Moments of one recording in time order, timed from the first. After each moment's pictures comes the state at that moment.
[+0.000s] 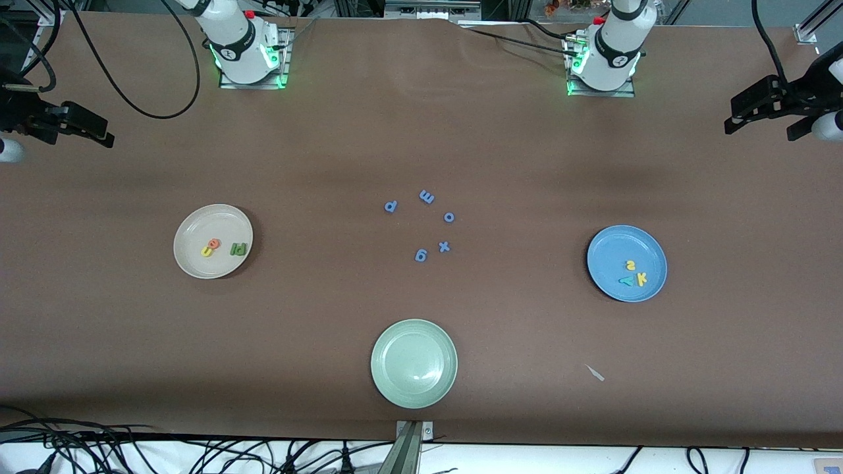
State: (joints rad) left arm -0.18 0.04 0.17 -1.37 -0.06 1.33 0.04; right arm 0.05 -0.01 -0.06 -1.59 0.01 1.48 0.04
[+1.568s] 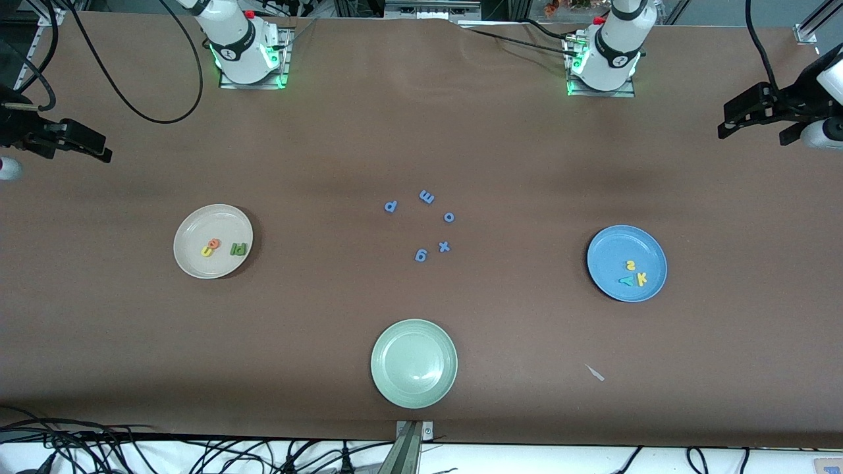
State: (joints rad) left arm -0.19 0.05 0.16 -1.40 -0.06 1.35 0.04; right arm -0.02 0.04 0.00 -1.55 0.00 1.51 0.04
